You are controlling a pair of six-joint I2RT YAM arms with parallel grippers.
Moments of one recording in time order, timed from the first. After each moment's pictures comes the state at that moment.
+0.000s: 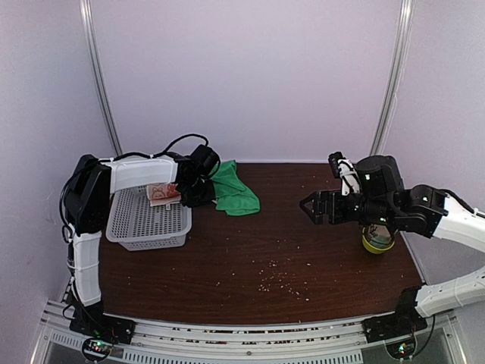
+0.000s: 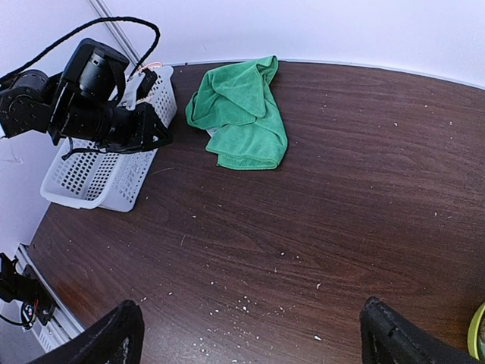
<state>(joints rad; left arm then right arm) -0.63 2.09 1.65 -0.67 -0.25 -0.77 0.88 1.03 0.96 -0.47 0.24 0.50</state>
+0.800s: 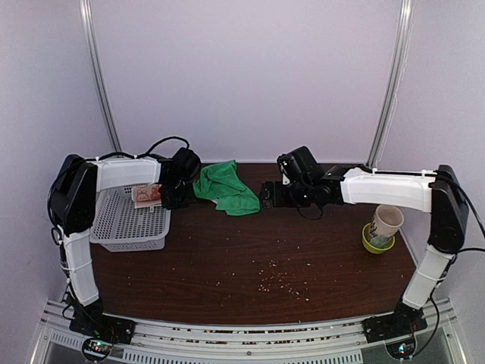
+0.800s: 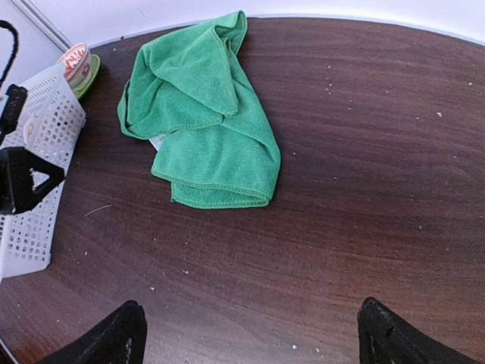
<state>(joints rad) -0.53 2.00 1.51 -0.68 -0.32 -0.72 0.77 1.71 1.28 -0.31 0.19 0.54</state>
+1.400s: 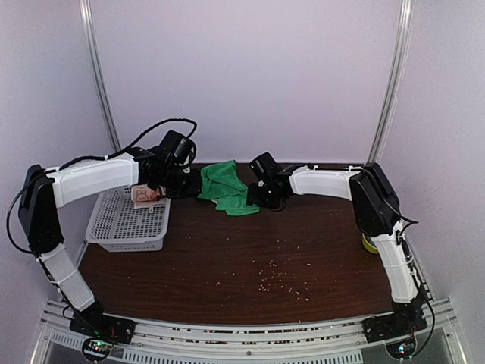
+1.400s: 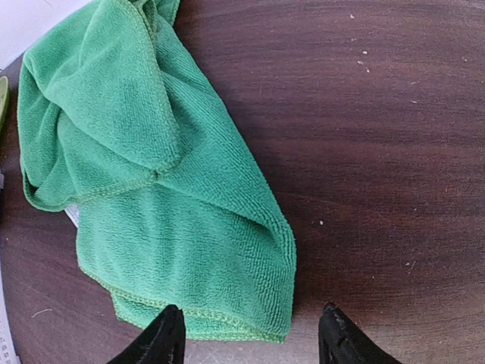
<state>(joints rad) -0.63 1.71 1.39 -0.56 -0.11 -0.61 0.69 2.33 1.87 -0.43 0.15 0.68</state>
